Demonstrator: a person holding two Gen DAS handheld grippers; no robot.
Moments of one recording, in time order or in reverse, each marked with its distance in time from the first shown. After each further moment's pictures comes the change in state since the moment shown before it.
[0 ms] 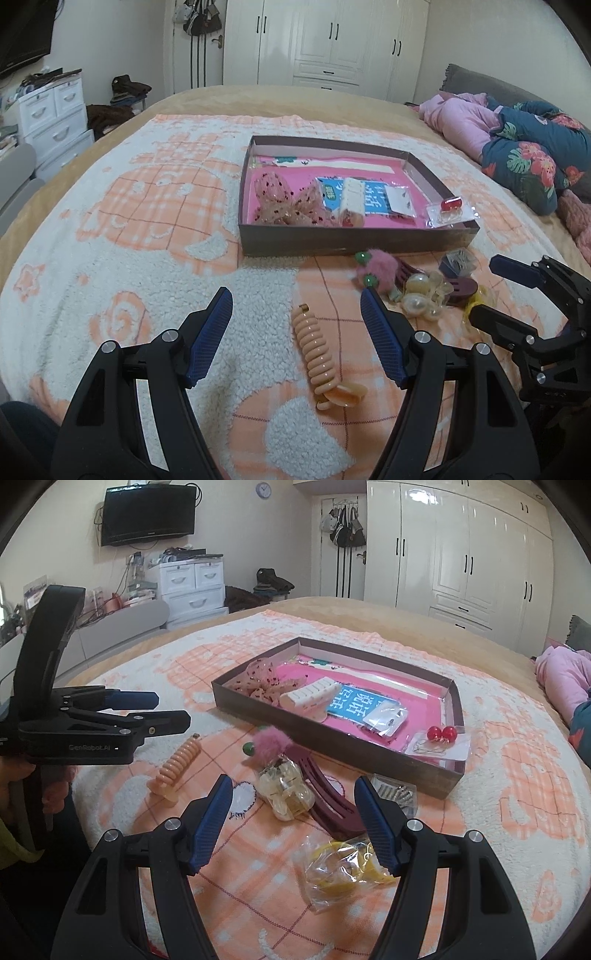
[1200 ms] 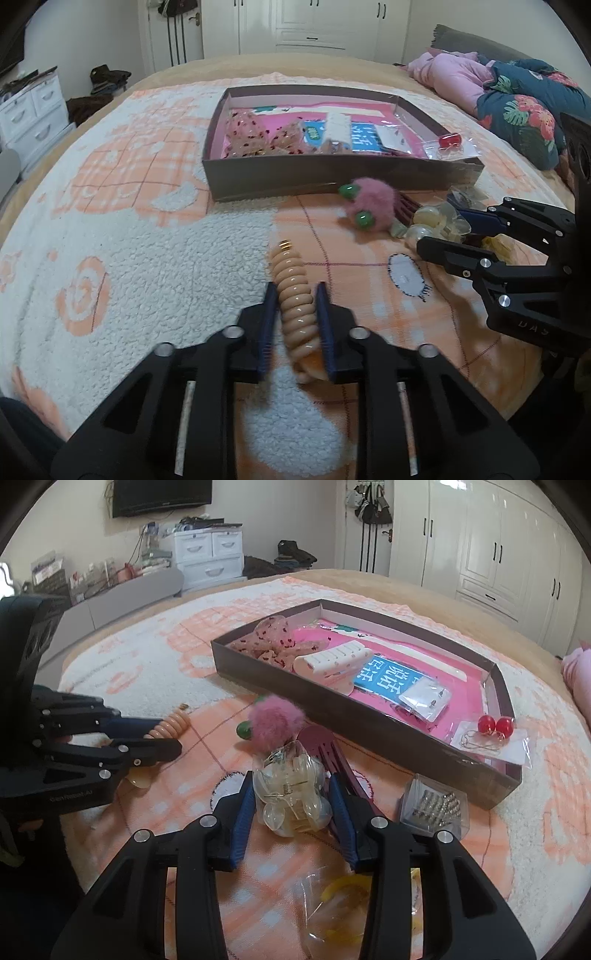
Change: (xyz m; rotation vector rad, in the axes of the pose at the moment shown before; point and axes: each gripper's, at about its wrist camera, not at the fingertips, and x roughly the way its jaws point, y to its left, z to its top) left arm 0.030 -0.015 -0.025 0.082 0.123 -0.012; right arm 0.056 -0.004 -0.003 -0.042 0.101 0.079
